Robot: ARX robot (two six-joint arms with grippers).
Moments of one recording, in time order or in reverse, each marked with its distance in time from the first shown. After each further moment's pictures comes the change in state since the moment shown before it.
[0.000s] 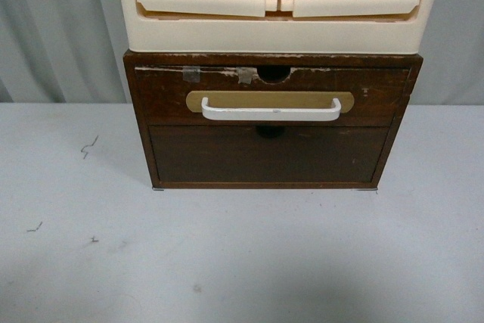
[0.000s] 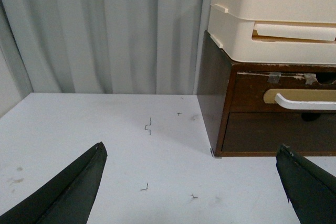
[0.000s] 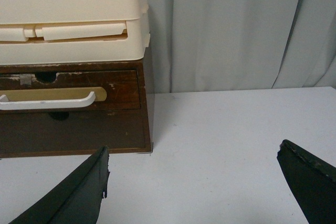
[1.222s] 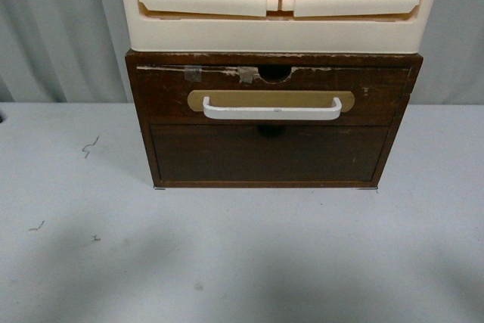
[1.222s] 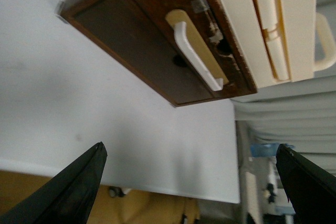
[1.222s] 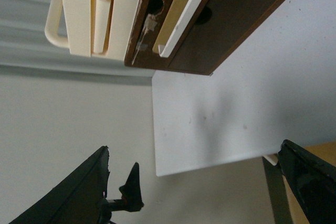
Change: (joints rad) left arm -0.144 0.827 0.228 0.270 0.312 -0.993; right arm -0.077 0.893 0.164 0.398 -0.713 1.056
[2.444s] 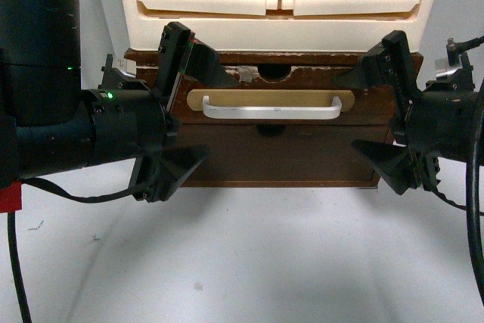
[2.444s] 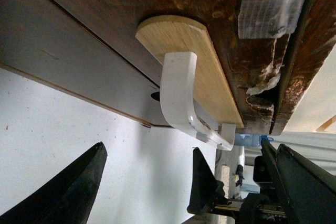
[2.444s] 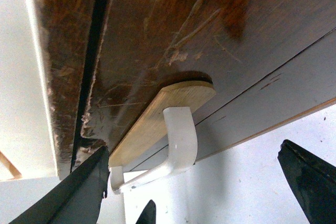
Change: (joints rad) left arm -0.151 1.113 0.602 0.504 0.061 -0.199; right arm 0.243 1.074 0.697 0.342 0.329 0.062
